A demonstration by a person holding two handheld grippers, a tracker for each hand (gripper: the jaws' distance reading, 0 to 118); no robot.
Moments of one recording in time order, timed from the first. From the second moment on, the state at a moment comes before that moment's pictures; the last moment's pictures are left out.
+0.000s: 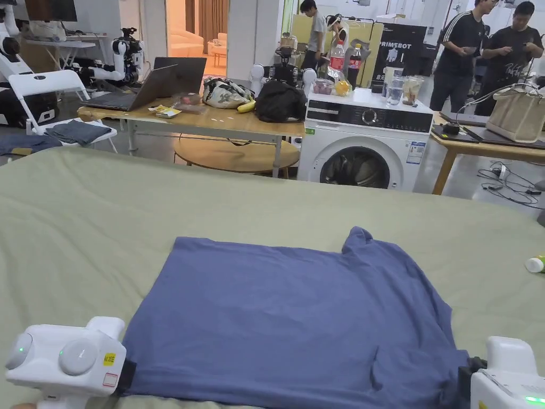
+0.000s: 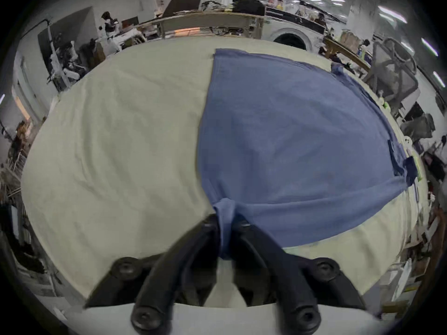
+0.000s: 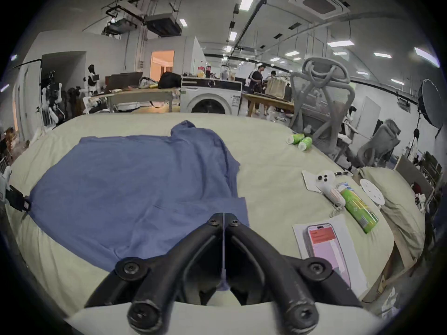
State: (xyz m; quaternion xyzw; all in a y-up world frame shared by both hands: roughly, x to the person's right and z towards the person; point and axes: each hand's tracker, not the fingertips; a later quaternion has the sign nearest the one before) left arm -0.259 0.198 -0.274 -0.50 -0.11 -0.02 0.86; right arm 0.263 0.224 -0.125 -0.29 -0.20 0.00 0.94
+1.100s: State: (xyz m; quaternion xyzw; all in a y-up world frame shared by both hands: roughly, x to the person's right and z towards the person) left arm -0.285 0.271 -0.323 -0.38 -0.14 0.07 0.91; right arm 0.298 0.276 -0.200 -0.34 -0.13 -0.04 0.93
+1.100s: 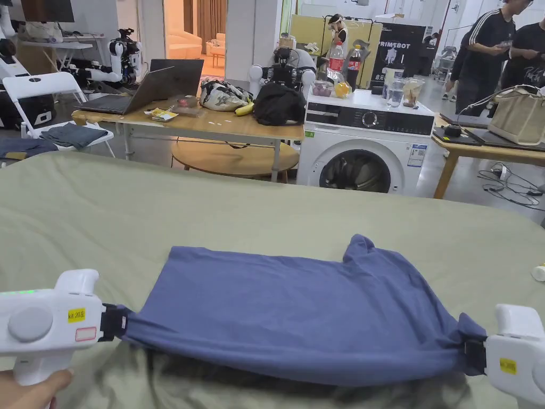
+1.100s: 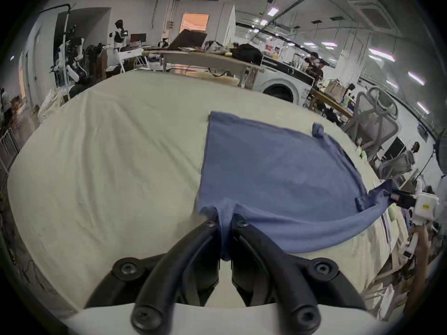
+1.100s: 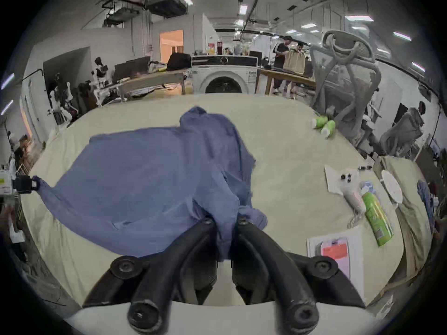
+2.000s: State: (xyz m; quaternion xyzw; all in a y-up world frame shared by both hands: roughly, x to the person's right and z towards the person) left arm -0.241 0.242 -0.487 -0.46 -0.11 0.05 0.88; right arm 0.318 0.222 -0.379 -0.36 -0.15 -0.01 0.92
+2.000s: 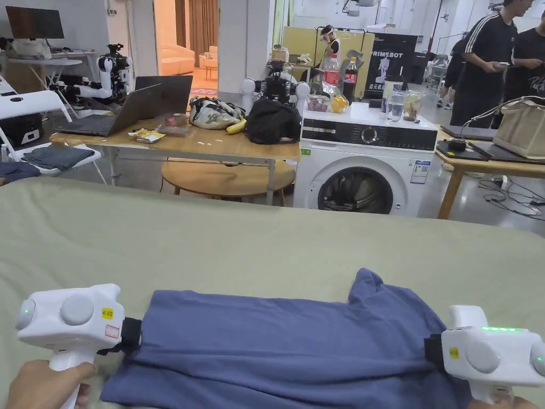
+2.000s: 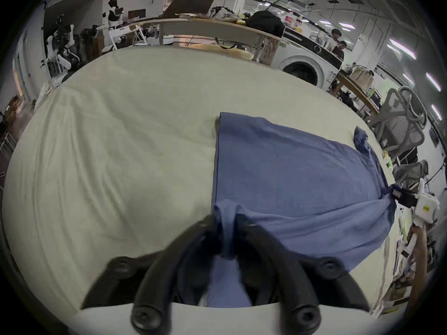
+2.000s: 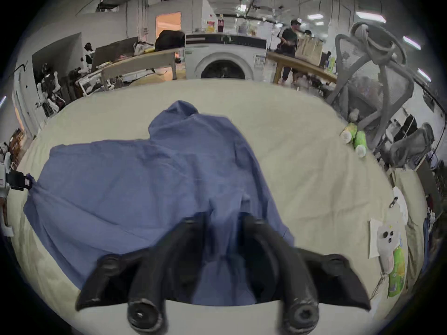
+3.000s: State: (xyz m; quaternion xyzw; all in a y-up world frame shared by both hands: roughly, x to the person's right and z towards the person) left arm -0.271 0.261 -0.439 -0.43 -0.12 0.05 0.89; right arm 0.211 0.245 -0.280 -0.21 -0.14 -0.01 0.97
